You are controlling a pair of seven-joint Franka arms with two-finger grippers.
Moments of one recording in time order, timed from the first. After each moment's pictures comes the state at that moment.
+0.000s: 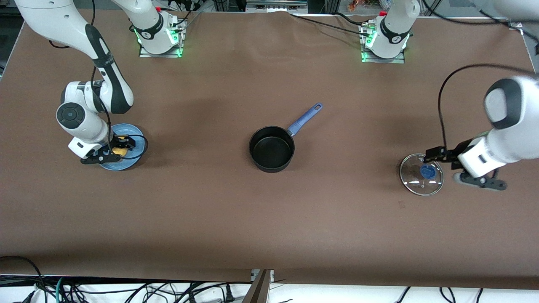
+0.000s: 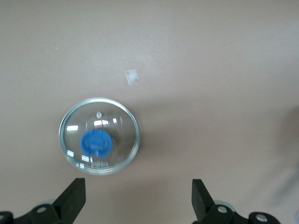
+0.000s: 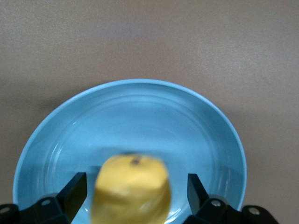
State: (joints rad) left arm 0.01 0.31 0.04 -1.57 -0.13 1.78 0.20; right arm 0.10 0.40 -0.18 -2.20 -0.22 2.57 -0.03
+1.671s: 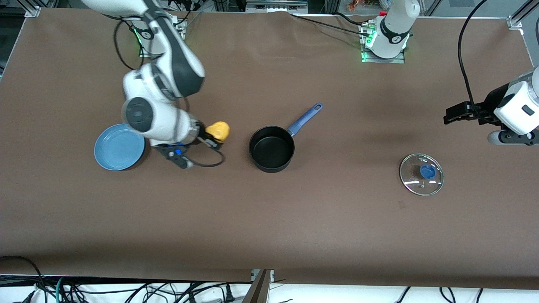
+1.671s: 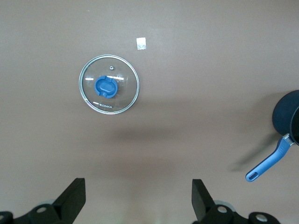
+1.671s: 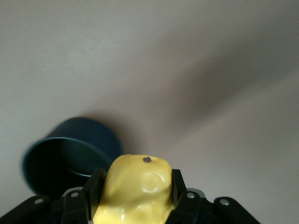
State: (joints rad) left arm 0.03 0.18 -0.04 -1.45 -0.05 1.47 -0.05; right arm 0.52 0.50 -0.01 -1.55 0.28 1.98 1.08
